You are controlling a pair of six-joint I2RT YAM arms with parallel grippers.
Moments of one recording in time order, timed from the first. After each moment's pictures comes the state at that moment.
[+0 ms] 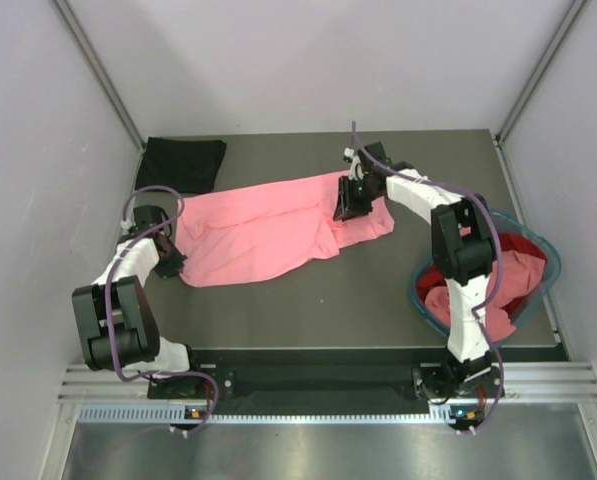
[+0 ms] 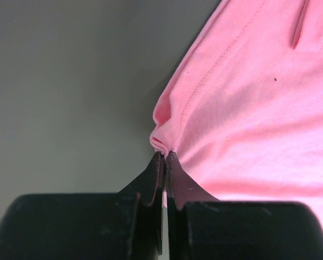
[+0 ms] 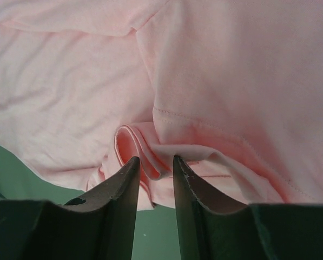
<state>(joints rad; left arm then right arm) 0.24 1.45 0.83 -0.52 -0.09 -0.48 0.39 2.12 1.64 -0.55 -0.39 0.30</state>
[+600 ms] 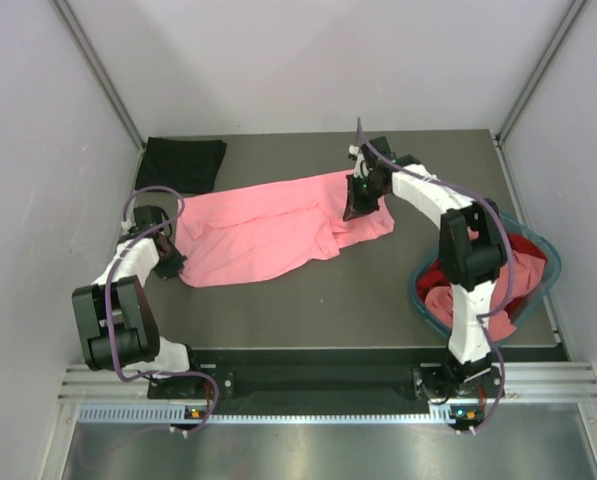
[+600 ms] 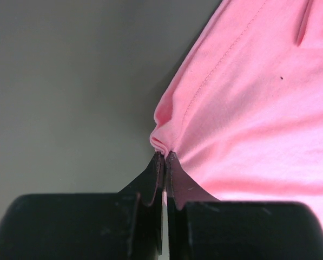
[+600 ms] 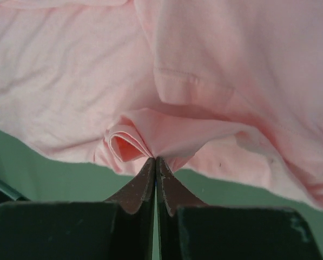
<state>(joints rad) 0.24 1.44 0.83 -0.53 -0.09 -0.47 0.39 2.07 1.66 -0.67 -0.35 0.30</state>
